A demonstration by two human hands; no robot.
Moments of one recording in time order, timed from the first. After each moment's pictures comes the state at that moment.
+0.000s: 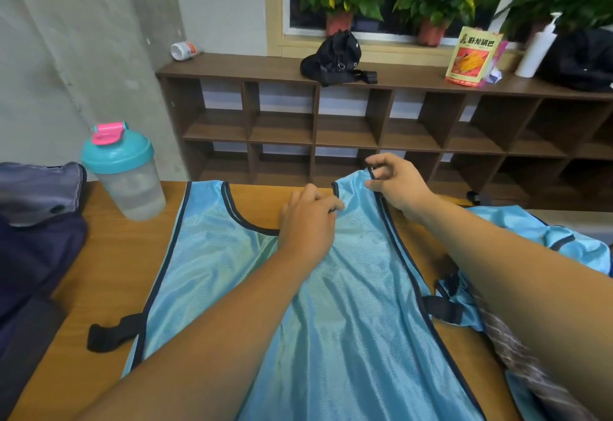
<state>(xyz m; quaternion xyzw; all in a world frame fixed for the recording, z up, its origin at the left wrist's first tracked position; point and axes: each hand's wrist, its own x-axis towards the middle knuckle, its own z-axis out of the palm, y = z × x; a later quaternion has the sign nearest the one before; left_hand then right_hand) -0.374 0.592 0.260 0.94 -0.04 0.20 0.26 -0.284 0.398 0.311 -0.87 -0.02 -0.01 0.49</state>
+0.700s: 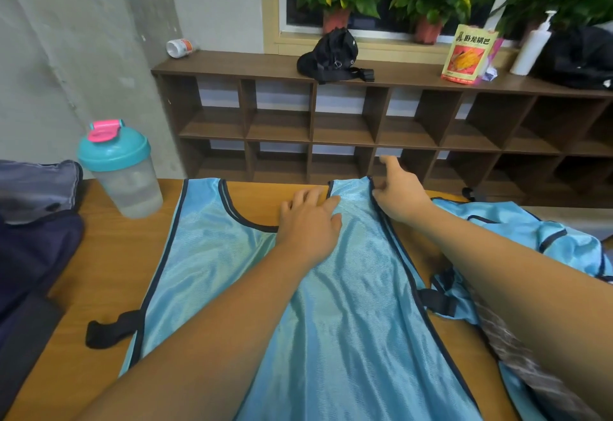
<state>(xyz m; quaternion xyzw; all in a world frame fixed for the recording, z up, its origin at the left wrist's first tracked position) -0.378 0.588 0.263 0.98 -0.06 0.11 0.14 -0.302 0.394 0.309 -0.96 -0.05 -0.06 0.27</state>
